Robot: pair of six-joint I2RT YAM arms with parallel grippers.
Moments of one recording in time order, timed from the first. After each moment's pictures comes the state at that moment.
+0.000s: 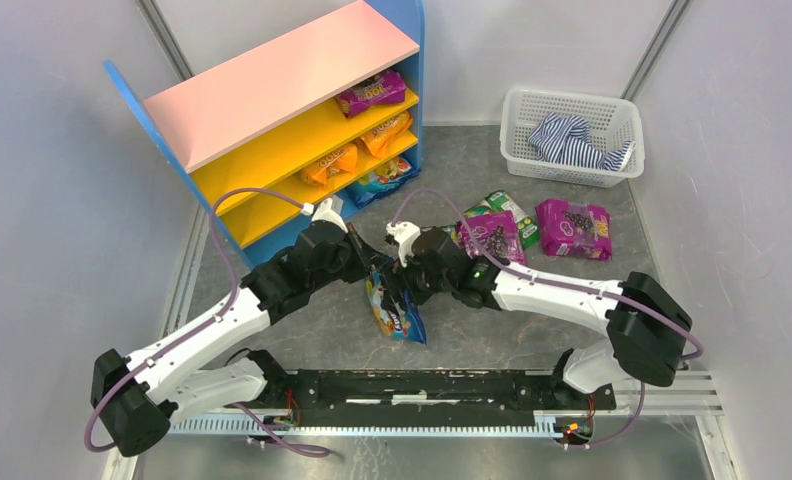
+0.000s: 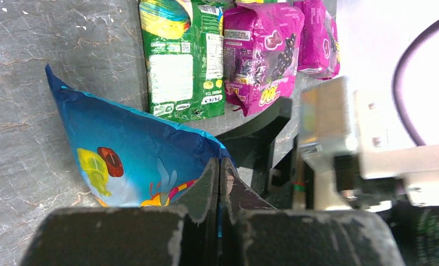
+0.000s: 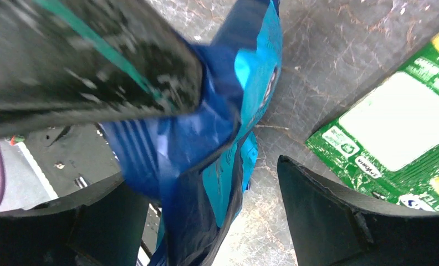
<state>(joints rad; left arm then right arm) -0.78 0.98 0.78 -0.33 -0.09 -1.01 0.98 1.46 0.92 -0.16 -0.13 0.30</state>
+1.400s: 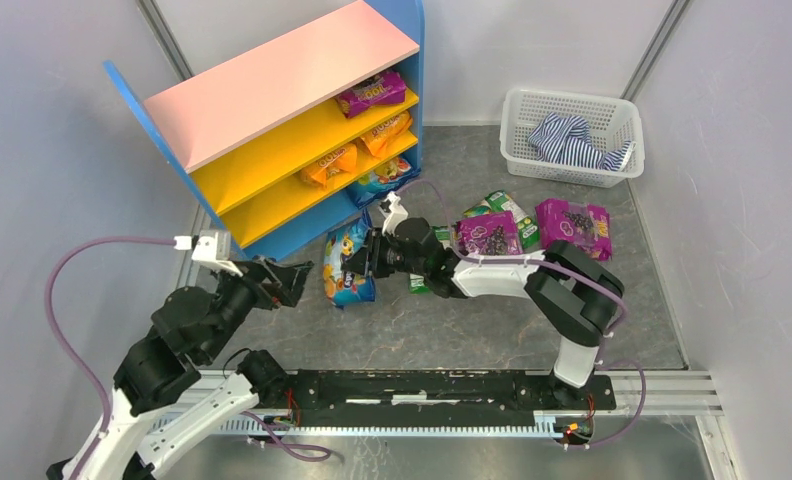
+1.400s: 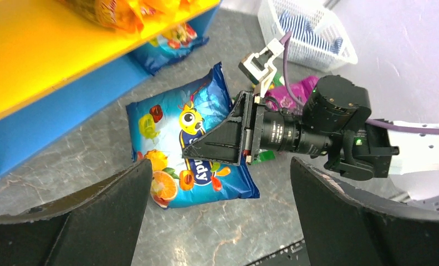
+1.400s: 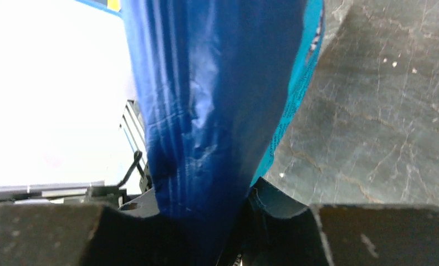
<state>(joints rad) -0.78 0.35 0.91 -0.75 -0.37 -0.53 0.95 1.78 0.95 0.49 -0.19 0.85</state>
